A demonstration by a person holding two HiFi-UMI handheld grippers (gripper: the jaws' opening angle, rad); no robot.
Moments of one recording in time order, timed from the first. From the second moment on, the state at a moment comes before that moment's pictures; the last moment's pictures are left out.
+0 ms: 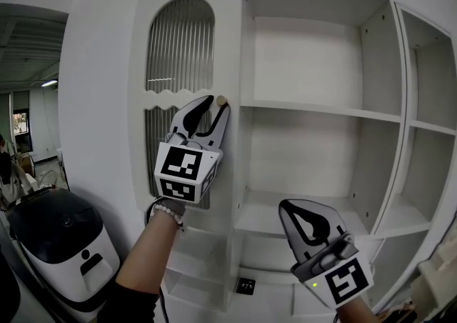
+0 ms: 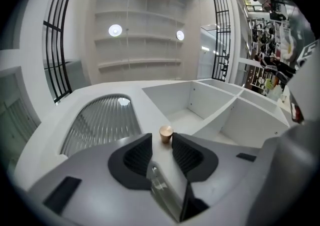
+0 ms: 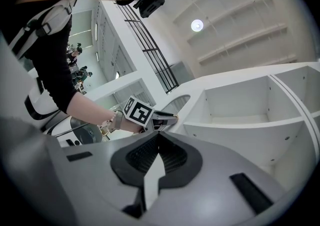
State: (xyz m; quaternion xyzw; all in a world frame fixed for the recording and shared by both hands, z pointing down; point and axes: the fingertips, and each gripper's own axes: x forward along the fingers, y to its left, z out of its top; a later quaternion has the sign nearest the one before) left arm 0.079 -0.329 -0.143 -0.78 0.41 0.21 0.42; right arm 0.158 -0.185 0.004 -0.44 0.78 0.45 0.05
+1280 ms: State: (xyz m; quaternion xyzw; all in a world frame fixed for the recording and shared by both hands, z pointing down) left arm 0.068 -0.292 -0.146 -0.78 0.41 0.21 0.43; right arm 0.139 -0.173 0.007 -0.43 0.78 0.44 0.06
